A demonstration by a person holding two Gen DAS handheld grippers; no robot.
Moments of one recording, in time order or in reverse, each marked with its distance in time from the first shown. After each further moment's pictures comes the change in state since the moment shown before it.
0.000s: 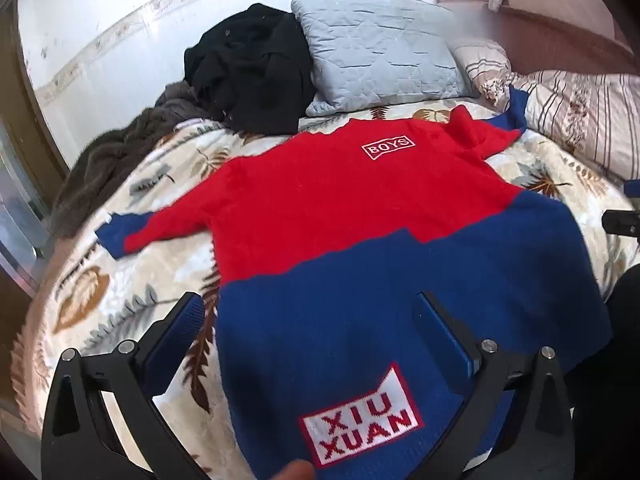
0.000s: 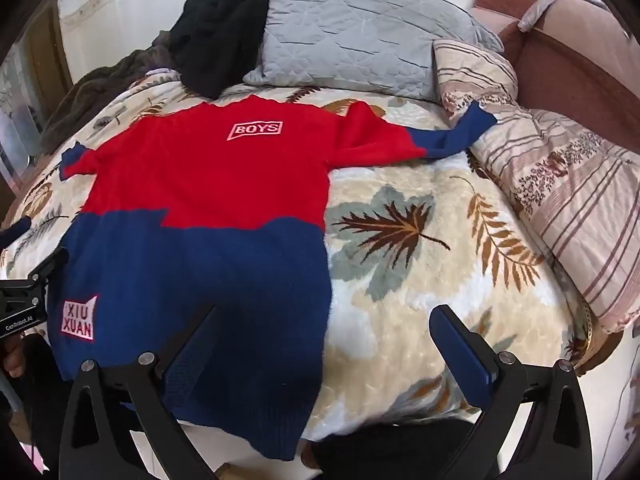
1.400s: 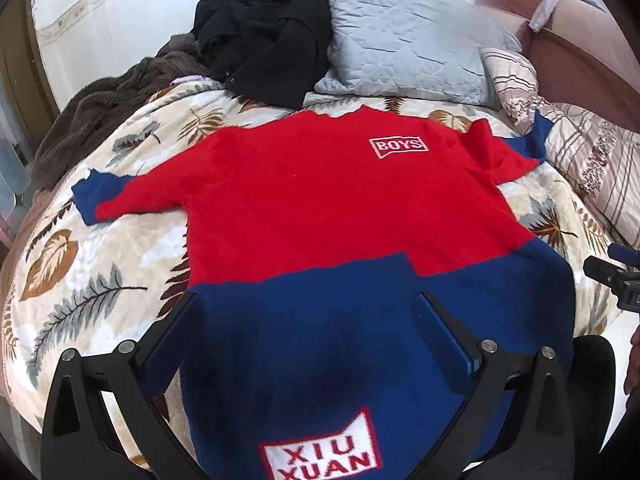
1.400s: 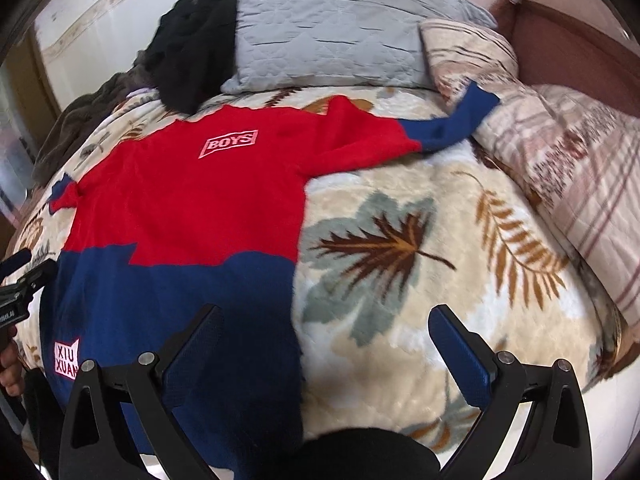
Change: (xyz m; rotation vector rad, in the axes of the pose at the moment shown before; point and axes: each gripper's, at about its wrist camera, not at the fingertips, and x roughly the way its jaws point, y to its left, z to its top) left arm 0.039 0.006 0.027 -0.194 0.107 -0.077; right arm 0.045 -0.034 0.020 0.047 0.051 -0.013
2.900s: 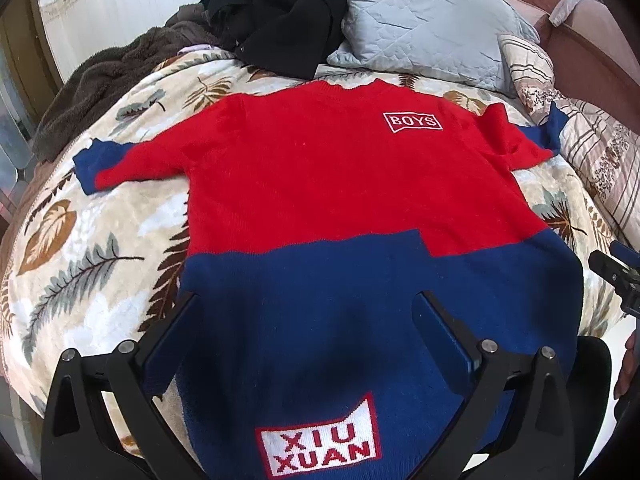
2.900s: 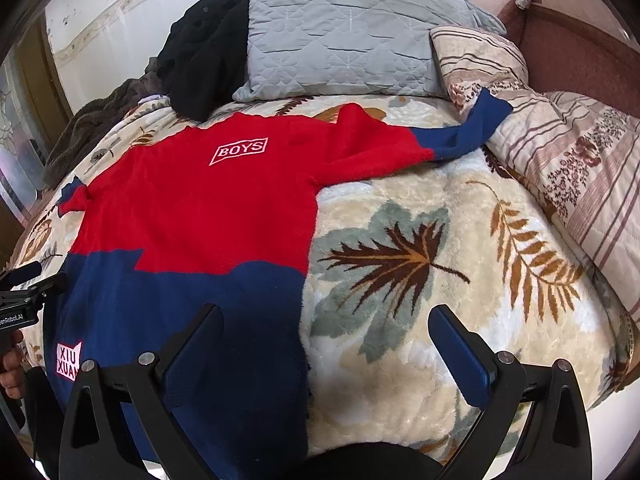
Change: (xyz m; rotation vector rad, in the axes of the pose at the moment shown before) left arm 0.011 0.001 -0.003 -0.049 0.100 0.011; right arm 0.005 -0.003 -0.001 0.000 -0.044 0.047
